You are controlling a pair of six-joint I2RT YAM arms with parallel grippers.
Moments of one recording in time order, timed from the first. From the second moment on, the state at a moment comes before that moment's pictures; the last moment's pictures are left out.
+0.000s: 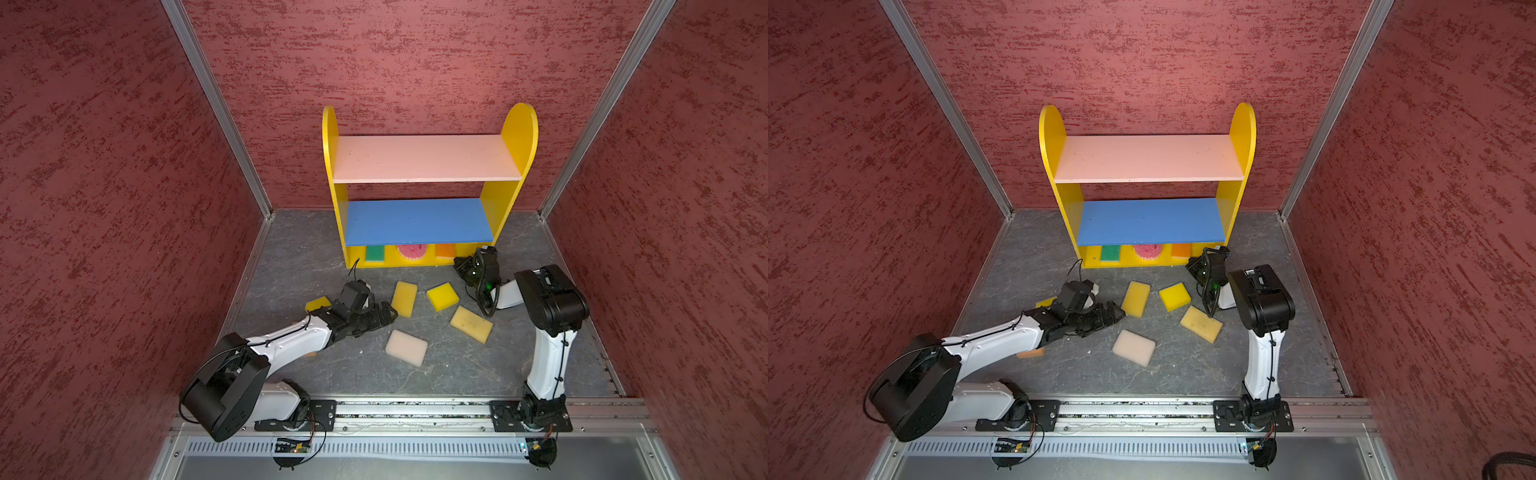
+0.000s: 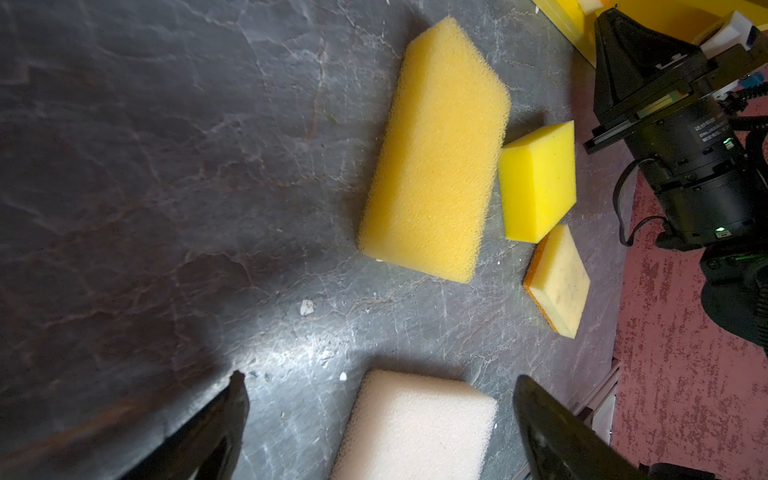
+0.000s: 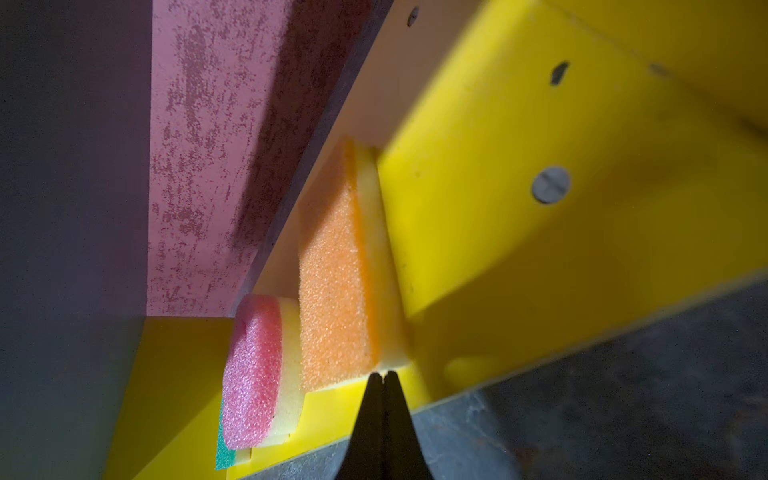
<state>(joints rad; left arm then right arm) -0.60 1.32 0.56 -0.10 0.26 -0.89 0.21 2.03 0.80 0.84 -0.13 1.09</state>
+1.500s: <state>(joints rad) -0.60 1.31 0.56 -0.12 0.25 -0.89 0.22 1.95 0.74 0.80 -0.09 1.03</state>
